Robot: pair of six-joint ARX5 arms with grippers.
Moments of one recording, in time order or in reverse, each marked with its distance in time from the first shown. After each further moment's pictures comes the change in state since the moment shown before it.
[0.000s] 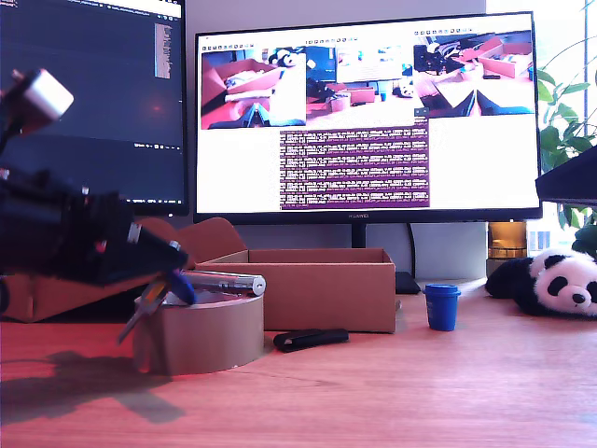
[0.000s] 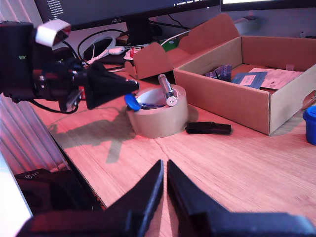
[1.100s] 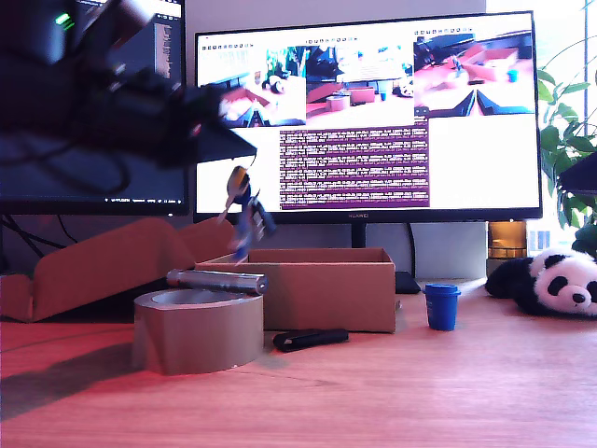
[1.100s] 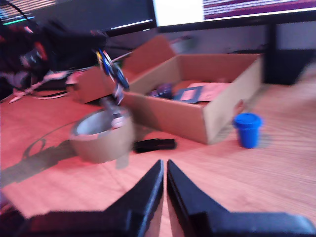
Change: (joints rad) left arm 0.000 -0.032 0.406 -0.314 0.097 0.033; right arm 0.000 0.000 0.000 0.031 0.245 0.053
